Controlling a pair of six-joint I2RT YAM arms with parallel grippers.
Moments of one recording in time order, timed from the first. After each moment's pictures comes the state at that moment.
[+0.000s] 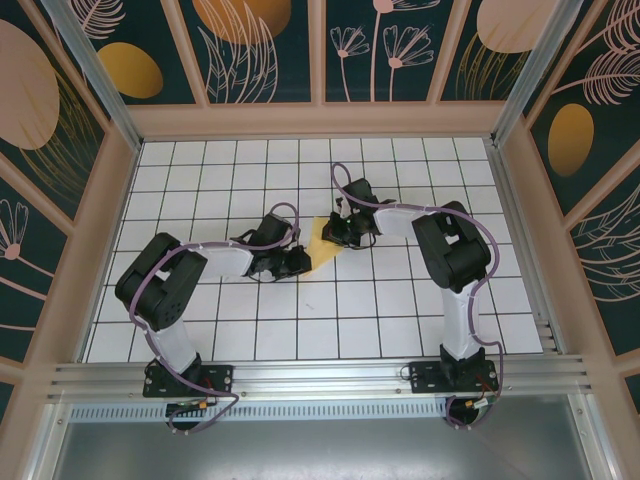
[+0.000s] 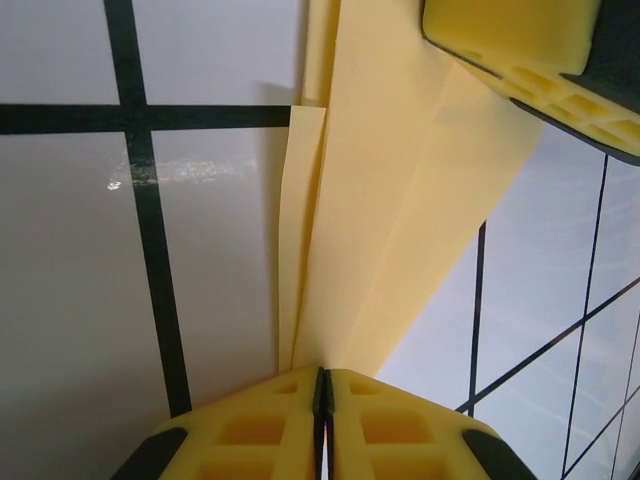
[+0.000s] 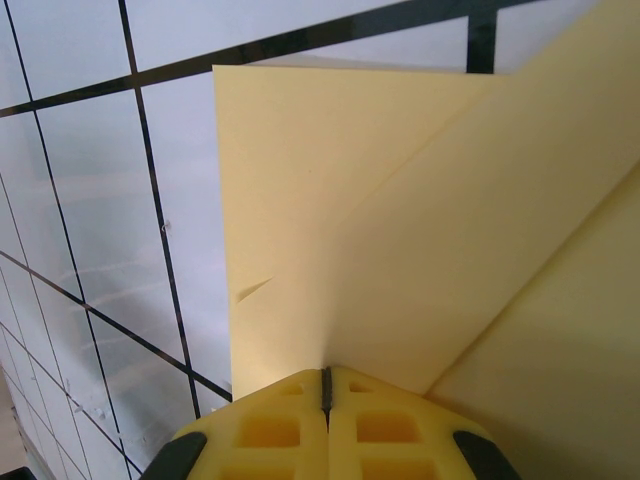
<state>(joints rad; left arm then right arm) -0.60 1.77 0.81 -0.01 0.41 -0.77 0.53 2.06 1.24 -0.22 -0.50 0.71</state>
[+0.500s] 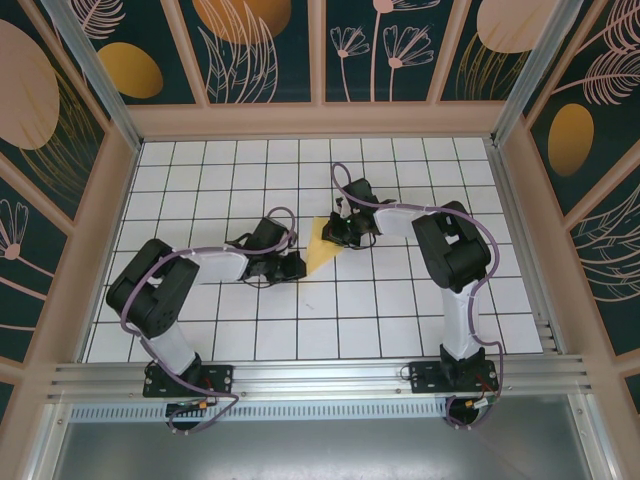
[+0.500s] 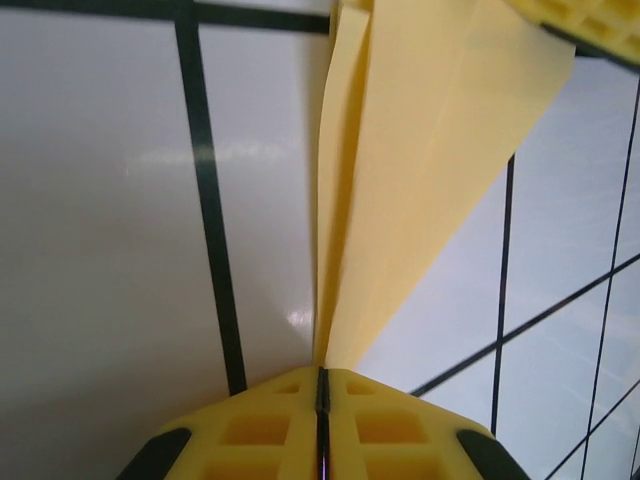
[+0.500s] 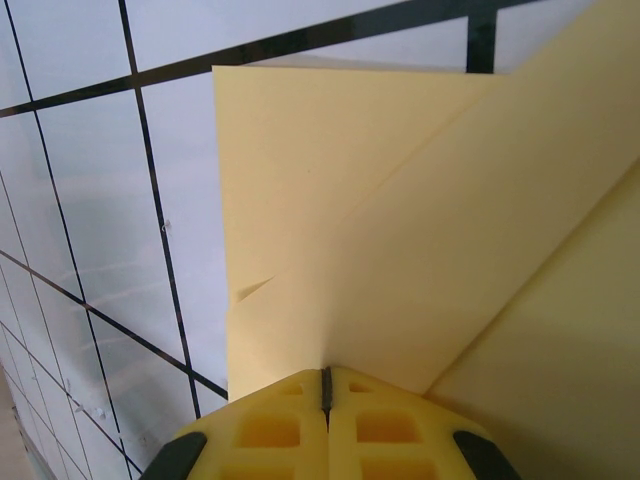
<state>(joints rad) -0.60 1.70 0.77 -0.09 0.41 -0.72 0.53 2.06 1.24 -0.22 -0.50 0.71</state>
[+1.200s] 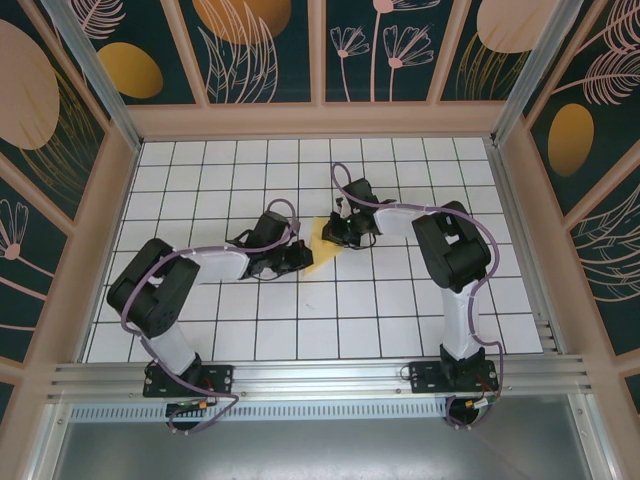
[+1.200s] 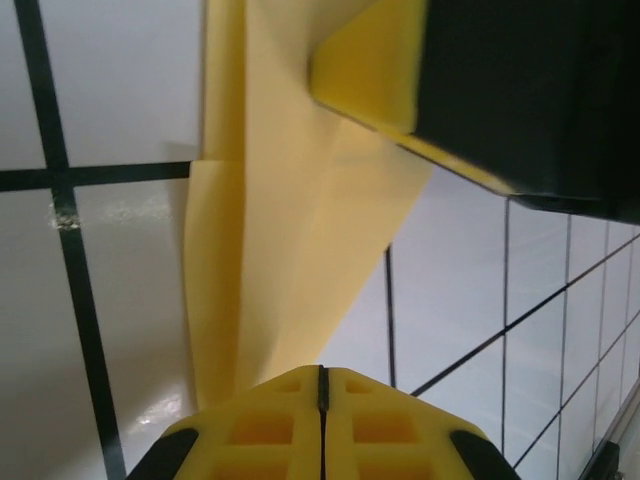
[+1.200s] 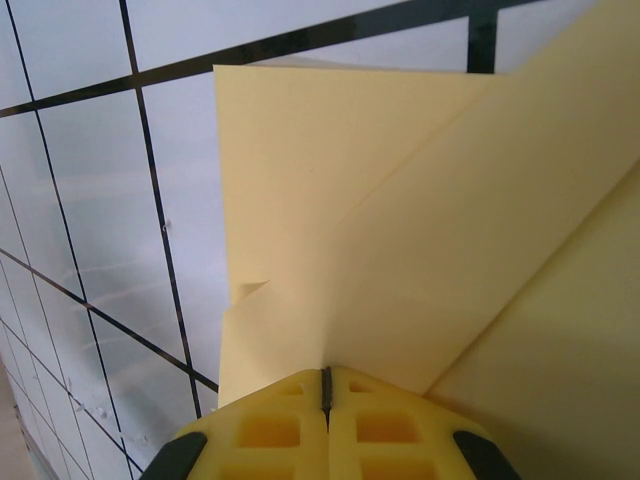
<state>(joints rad) -0.60 1.73 0.79 0.08 0.41 -0.82 0.53 2.06 1.24 -0.21 -0.50 0.71</state>
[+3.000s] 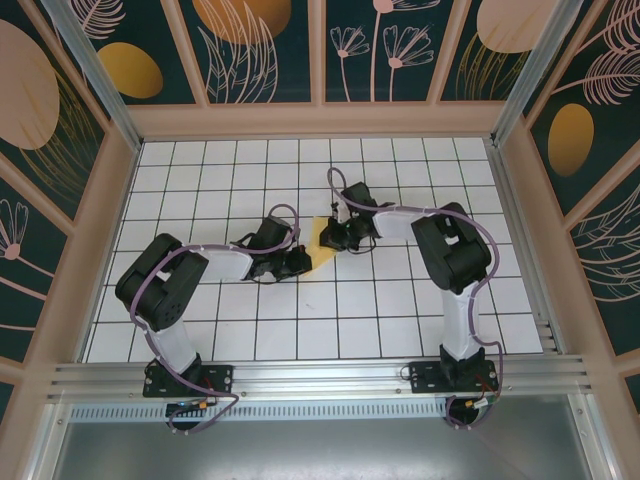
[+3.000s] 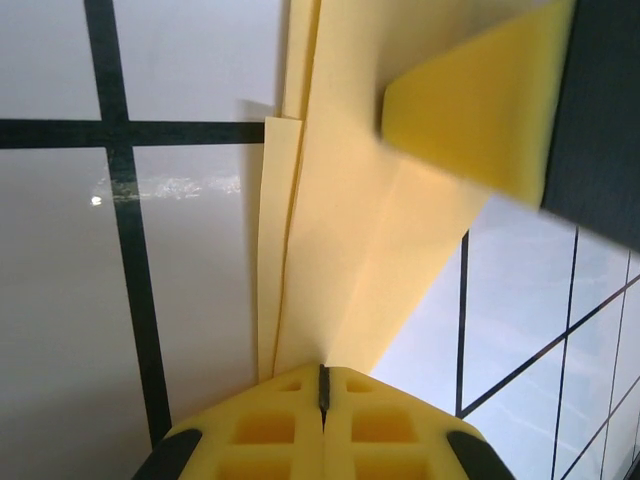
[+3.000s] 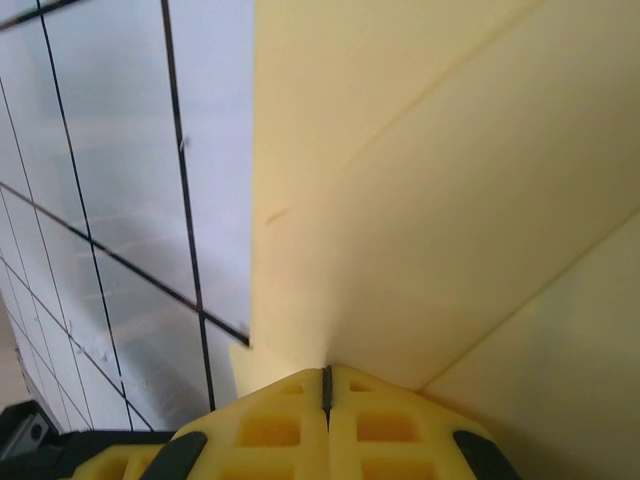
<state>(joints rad) -0.60 1.78 0.77 0.09 0.40 -0.81 0.53 2.05 1.22 -0.22 -0.57 0.64</state>
